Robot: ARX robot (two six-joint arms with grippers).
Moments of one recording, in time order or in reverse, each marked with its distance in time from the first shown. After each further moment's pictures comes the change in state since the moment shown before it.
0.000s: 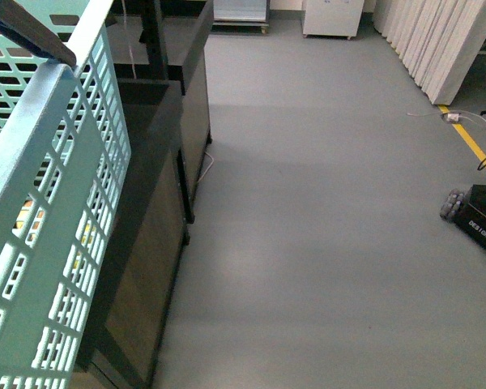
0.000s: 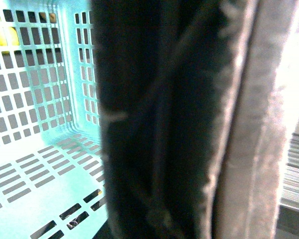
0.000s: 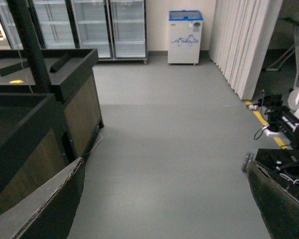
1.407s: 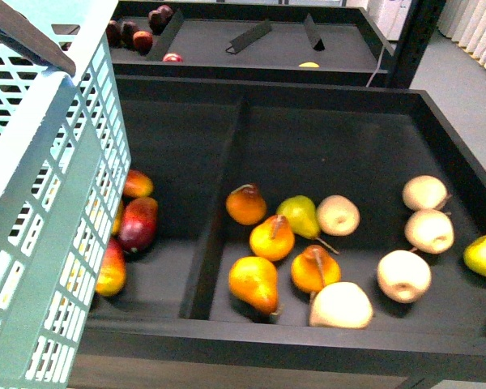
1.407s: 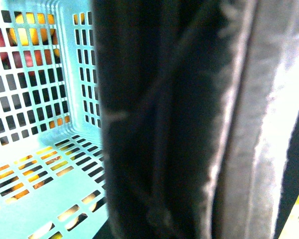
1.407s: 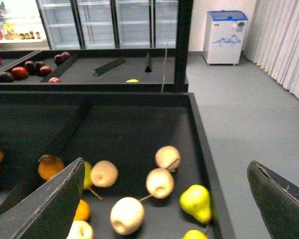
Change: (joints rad) left arm 0.000 0.000 0.000 0.000 0.000 0.000; right arm 0.000 0.000 0.000 -0.001 0.001 0.000
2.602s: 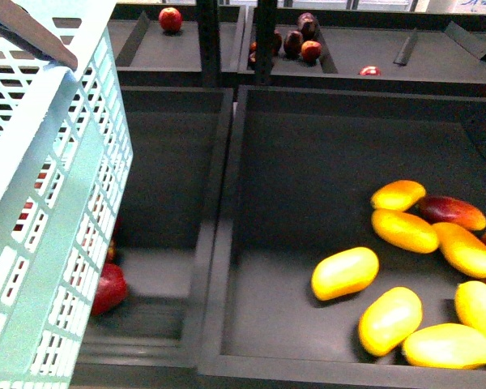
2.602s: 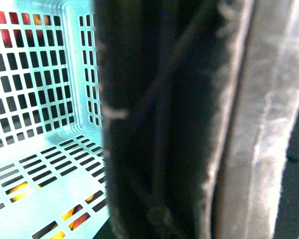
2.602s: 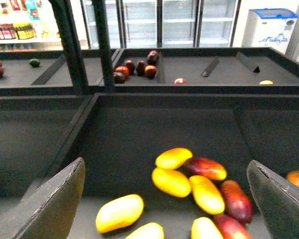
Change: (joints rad) left arm 0.000 -0.001 0.000 0.000 0.003 0.000; right arm 0.000 0.000 0.000 -0.001 0.001 0.000
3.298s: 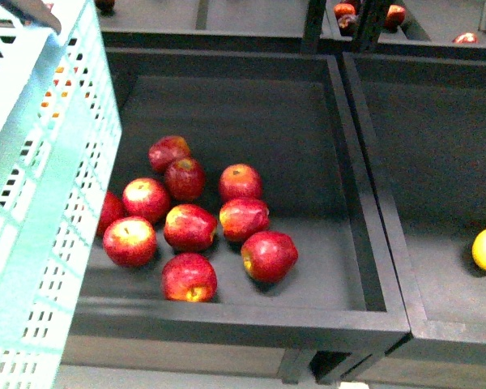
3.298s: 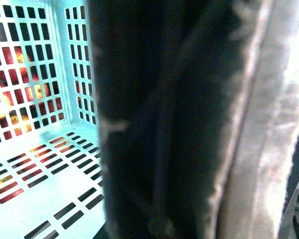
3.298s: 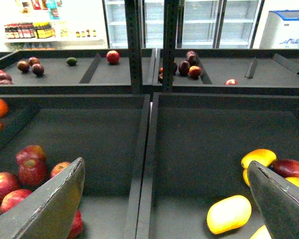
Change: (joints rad) left arm 0.008 0.002 0.000 -0.002 0.010 0.021; right arm -0.002 0.000 0.000 0.001 -0.004 0.000
